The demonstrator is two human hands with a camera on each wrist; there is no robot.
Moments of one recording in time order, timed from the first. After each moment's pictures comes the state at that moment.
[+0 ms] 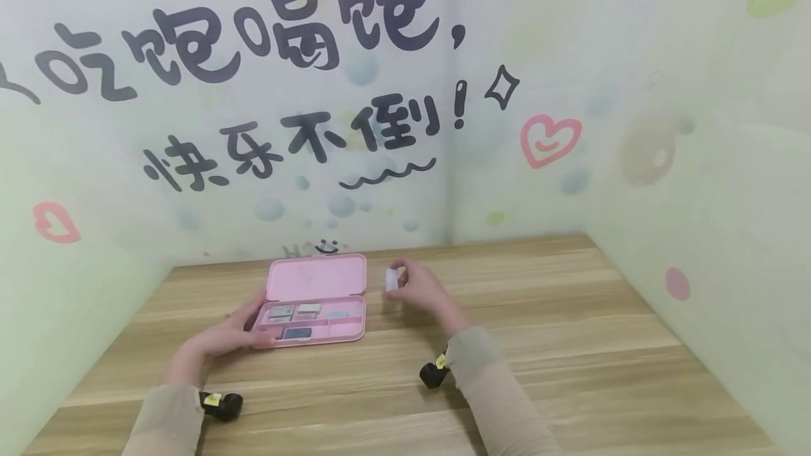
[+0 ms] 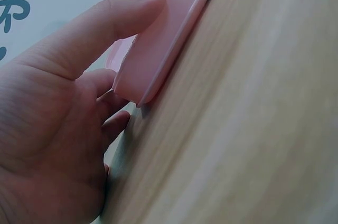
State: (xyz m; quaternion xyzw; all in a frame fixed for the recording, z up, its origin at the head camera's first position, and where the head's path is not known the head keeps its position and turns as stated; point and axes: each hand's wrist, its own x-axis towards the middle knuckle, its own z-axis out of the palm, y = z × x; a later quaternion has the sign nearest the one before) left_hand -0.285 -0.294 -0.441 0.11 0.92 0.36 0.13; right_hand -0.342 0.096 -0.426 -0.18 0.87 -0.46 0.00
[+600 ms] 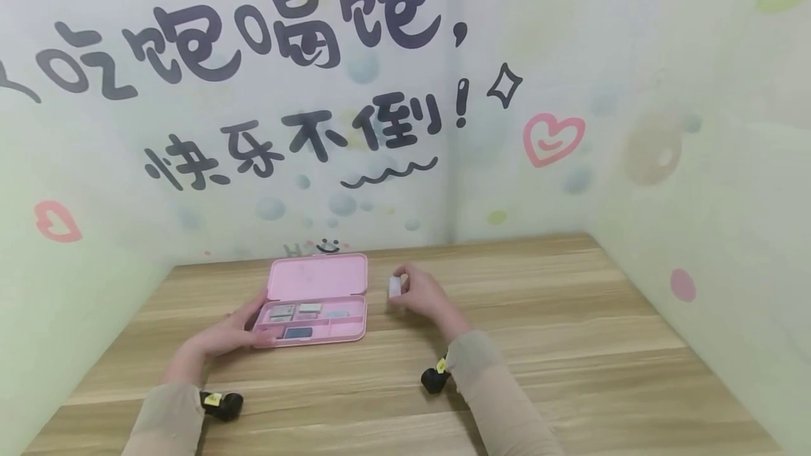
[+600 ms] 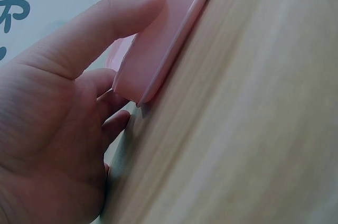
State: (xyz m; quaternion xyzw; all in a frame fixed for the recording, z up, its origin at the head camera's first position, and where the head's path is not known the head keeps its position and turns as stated) left_hand -0.285 -0.295 -0.441 0.11 0.92 0.36 0.12; right_hand -0.343 0.097 -0.442 -0.16 0.89 -0.43 0.02
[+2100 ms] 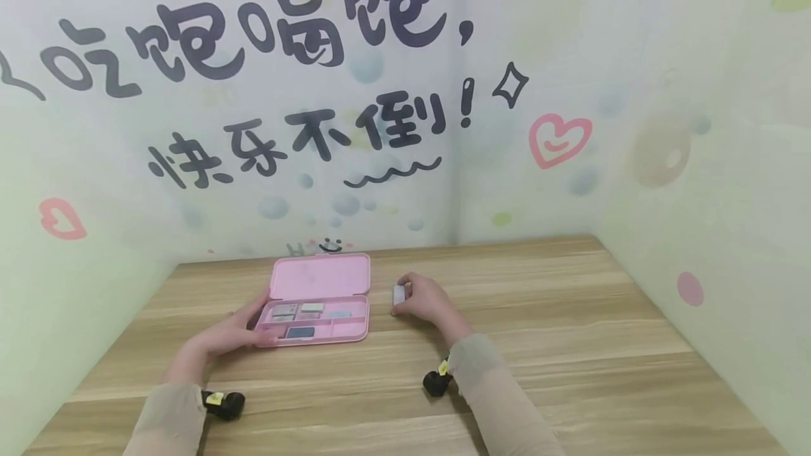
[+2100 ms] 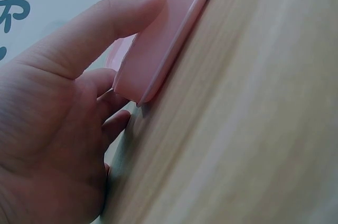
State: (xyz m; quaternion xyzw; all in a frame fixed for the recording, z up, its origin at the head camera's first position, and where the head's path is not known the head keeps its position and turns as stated) left_hand -0.284 -0.293 -0.438 0.11 0.91 0.38 0.13; right_hand -0.345 0.097 -0.452 -0.15 0.90 -0.40 0.02
